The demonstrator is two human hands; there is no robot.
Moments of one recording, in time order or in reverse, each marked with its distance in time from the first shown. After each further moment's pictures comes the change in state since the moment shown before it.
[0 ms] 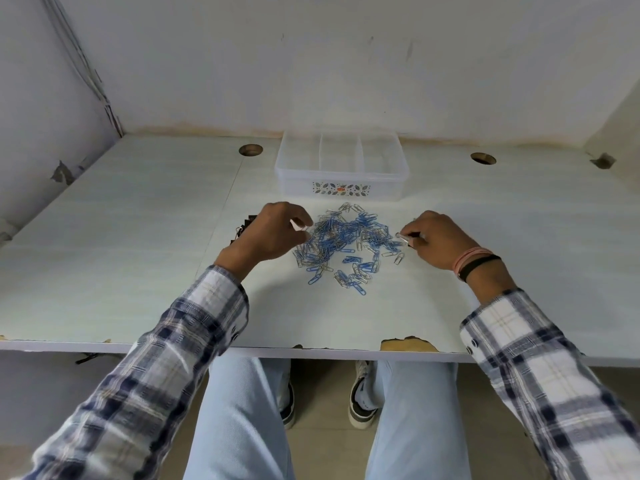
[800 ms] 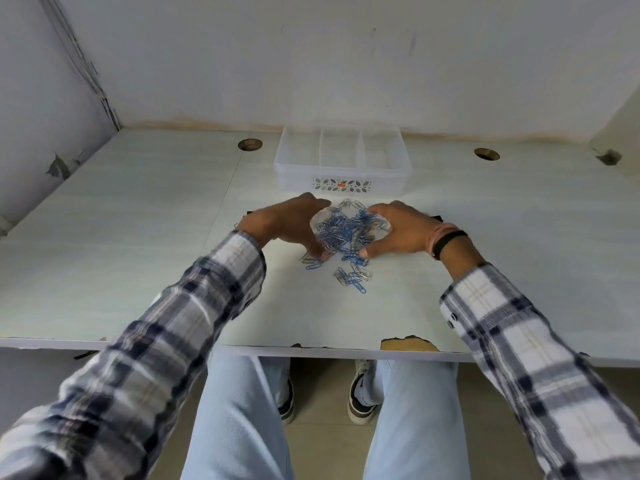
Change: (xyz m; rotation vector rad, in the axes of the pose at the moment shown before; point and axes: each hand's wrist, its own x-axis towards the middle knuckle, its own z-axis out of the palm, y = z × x) left_hand 0.039 0.022 0.002 0.087 -0.415 -0.065; right_hand 0.022 -0.058 -0.014 0.157 -0.237 -0.003
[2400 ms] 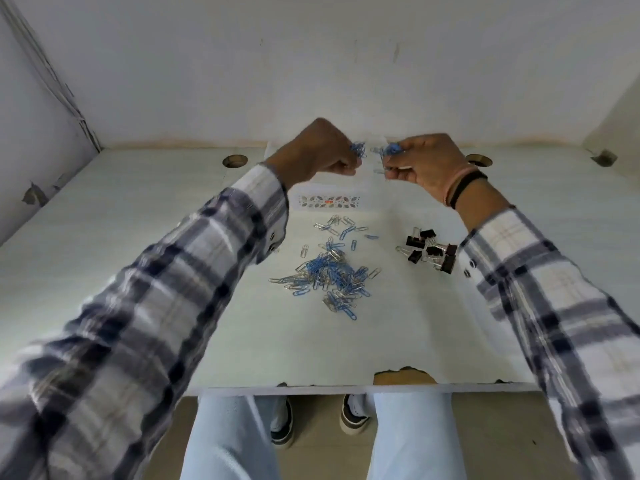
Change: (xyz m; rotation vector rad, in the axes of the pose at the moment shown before) left_hand 0.090 0.076 -0.083 -0.671 0.299 -0.018; right_hand 0.045 0.022 -0.097 1.171 0.443 0.022
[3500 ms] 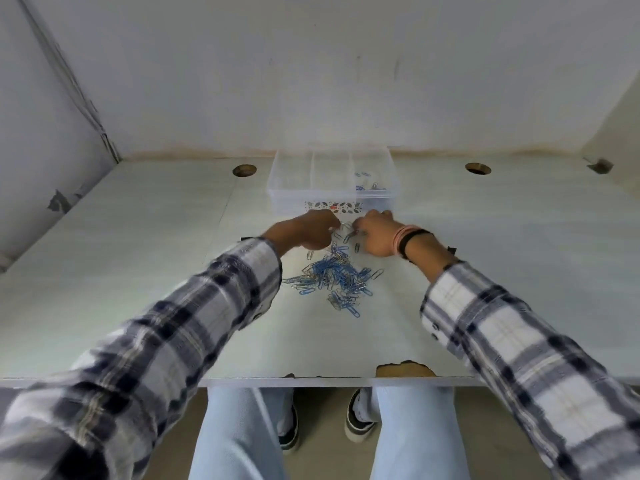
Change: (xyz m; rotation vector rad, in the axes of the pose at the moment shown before) left_hand -0.053 -0.082 0.021 0.860 -0.290 0.004; right_hand -0.042 0.062 0.058 -1.406 -0.411 -0.040
